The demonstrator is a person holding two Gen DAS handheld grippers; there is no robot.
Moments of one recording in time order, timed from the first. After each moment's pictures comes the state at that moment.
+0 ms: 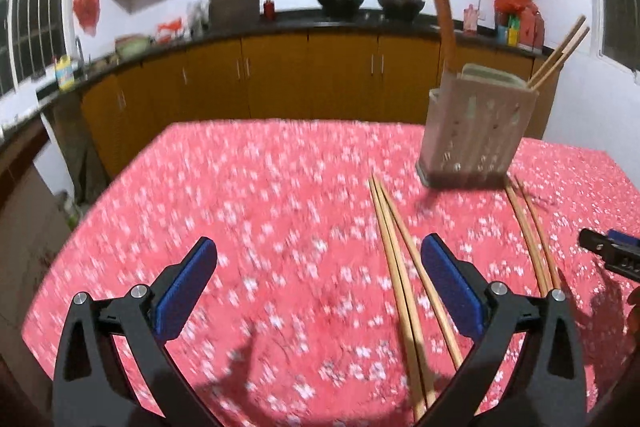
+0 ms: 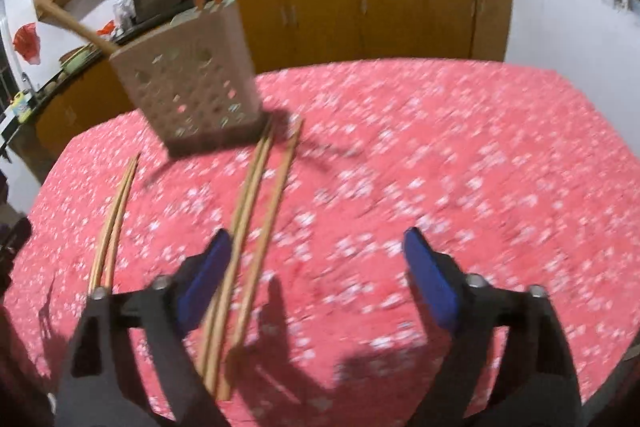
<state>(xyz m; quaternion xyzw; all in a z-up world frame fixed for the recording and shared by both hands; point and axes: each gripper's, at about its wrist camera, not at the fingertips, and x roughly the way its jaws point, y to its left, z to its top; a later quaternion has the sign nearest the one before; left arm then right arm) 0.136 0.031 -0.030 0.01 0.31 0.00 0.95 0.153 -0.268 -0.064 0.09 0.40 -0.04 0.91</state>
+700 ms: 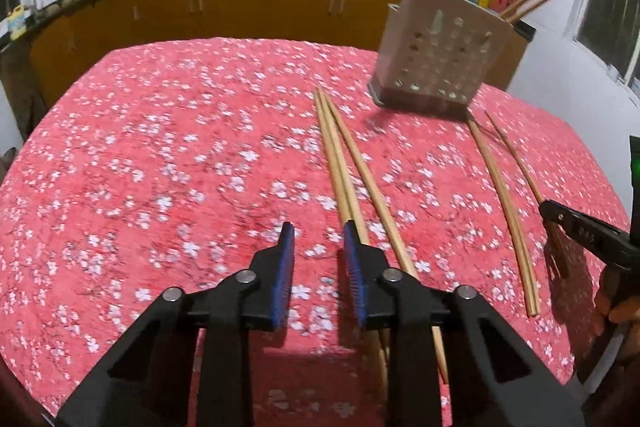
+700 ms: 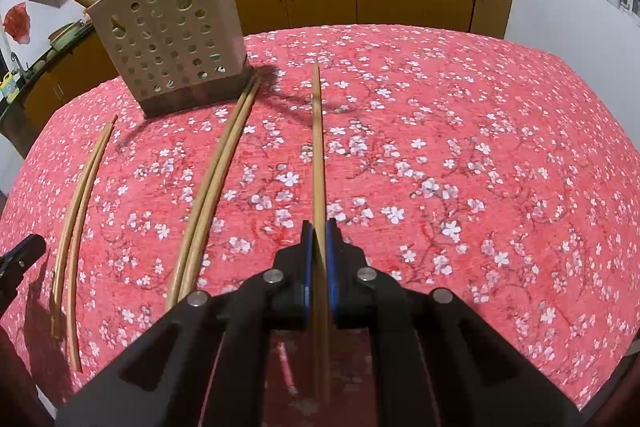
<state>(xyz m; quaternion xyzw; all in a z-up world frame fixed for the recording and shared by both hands) 0.141 0.014 -0.078 -0.03 0.41 -0.09 0.91 0.157 -0.266 -0.091 0.07 0.43 -0.06 0.90</state>
